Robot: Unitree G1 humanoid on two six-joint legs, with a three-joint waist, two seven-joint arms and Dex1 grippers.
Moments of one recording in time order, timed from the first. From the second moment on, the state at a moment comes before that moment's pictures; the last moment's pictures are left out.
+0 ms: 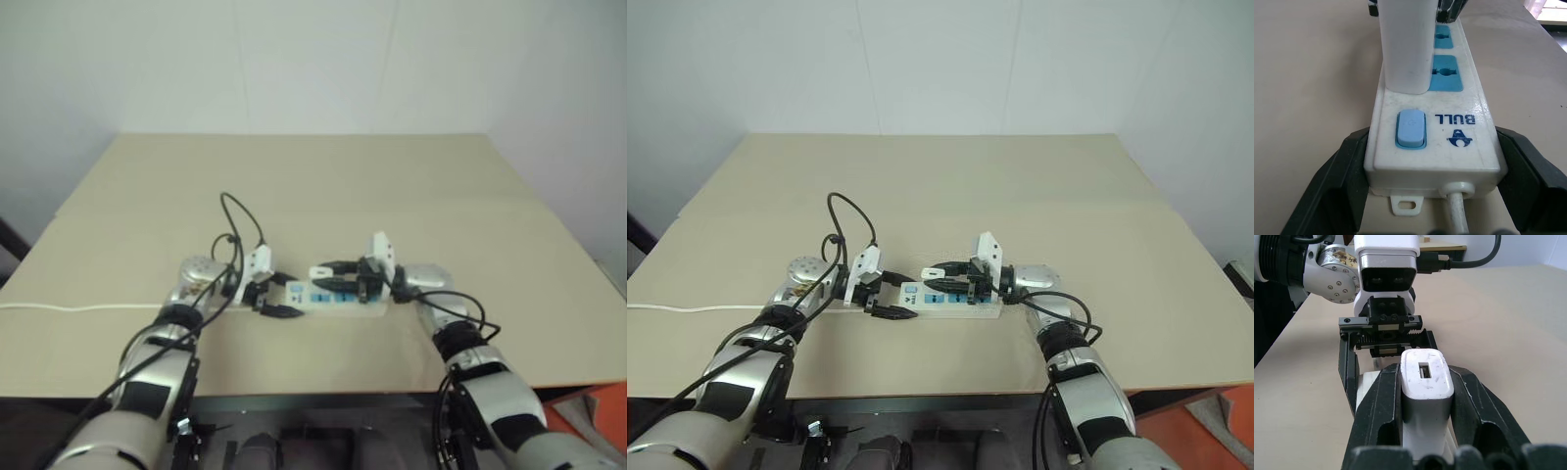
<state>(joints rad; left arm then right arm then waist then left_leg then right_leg) -0.89 0.36 -0.09 1.12 -0.03 -0.32 -1.51 -0.75 -0.27 0.15 0.80 0.28 -0.22 1.28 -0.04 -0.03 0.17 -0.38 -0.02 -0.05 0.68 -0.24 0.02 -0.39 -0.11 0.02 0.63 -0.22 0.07</state>
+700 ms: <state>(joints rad) -0.89 0.35 -0.10 1.11 -0.04 -0.33 -1.52 -0.76 -0.31 0.14 0.86 0.22 -0.30 1.27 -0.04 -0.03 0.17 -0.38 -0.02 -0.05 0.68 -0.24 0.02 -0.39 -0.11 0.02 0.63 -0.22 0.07</state>
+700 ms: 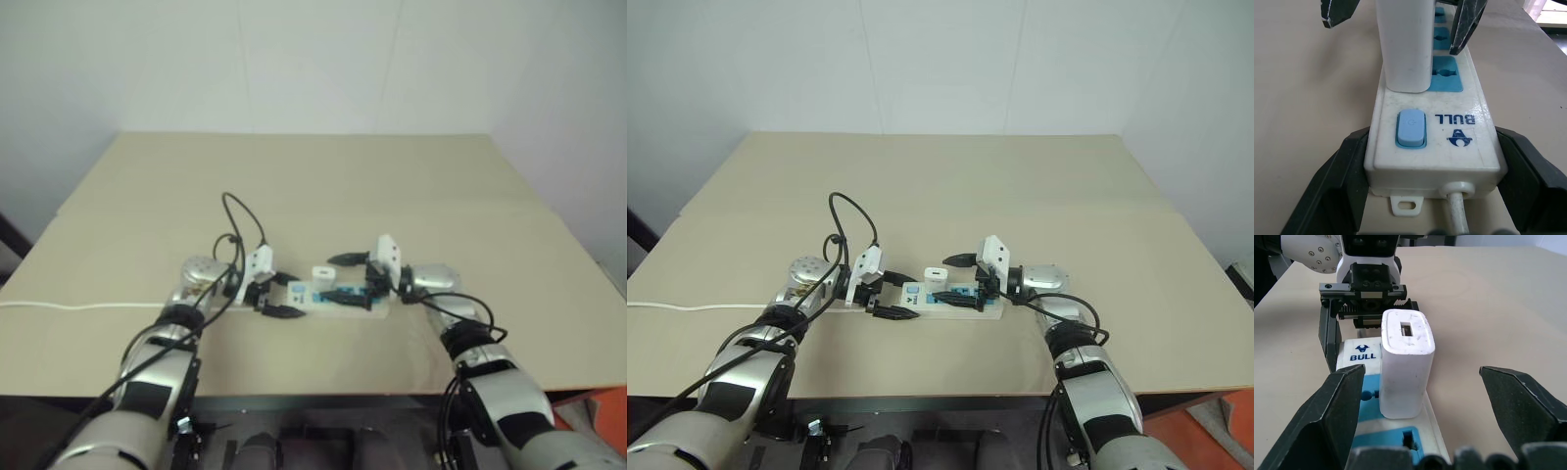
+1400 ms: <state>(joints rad) -0.73 0.64 -0.13 0.69 -0.34 -0.15 -1.61 -0.58 -0.50 0.09 0.59 0.26 -0.15 1.37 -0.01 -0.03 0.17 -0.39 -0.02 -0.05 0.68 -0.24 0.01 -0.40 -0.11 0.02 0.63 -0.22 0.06</state>
